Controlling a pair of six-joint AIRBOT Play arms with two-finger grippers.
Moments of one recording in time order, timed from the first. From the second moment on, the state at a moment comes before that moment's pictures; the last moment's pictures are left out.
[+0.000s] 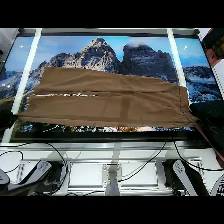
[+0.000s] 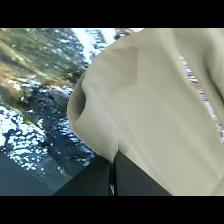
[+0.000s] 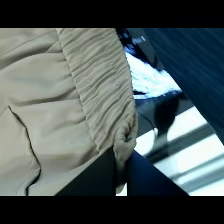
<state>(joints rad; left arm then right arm) 1.03 -1.03 0.70 0.84 -0.98 -1.09 -0.69 -0.88 0.76 -1.43 1.23 1.50</state>
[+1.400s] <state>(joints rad) 0.34 -1.85 1.59 1.15 -0.40 -1.55 -0.34 -1.40 0.99 -1.25 0.21 1.97</state>
